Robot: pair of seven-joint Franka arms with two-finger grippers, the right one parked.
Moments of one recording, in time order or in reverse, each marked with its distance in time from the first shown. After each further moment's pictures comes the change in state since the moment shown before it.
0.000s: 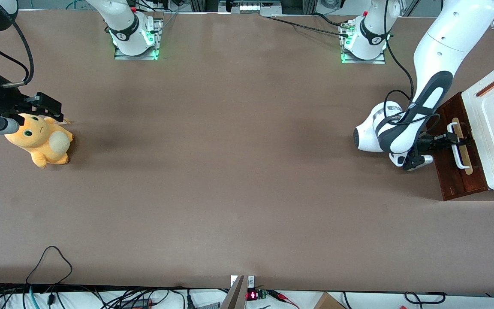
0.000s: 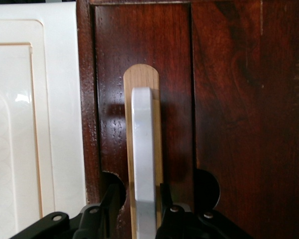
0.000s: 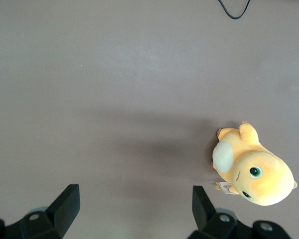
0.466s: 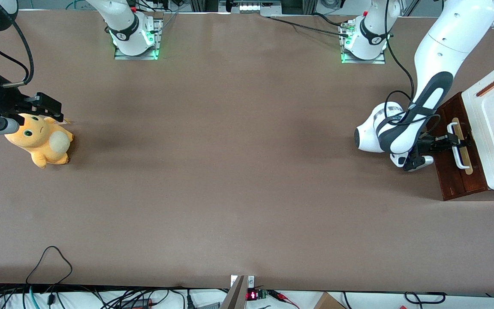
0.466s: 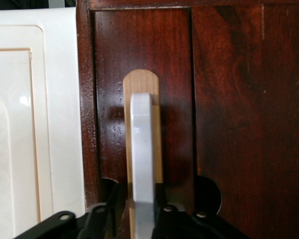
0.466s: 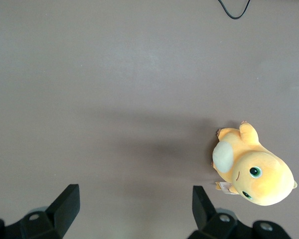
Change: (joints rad) arm 0.006 0.009 0.000 0.000 0.018 0.001 0.000
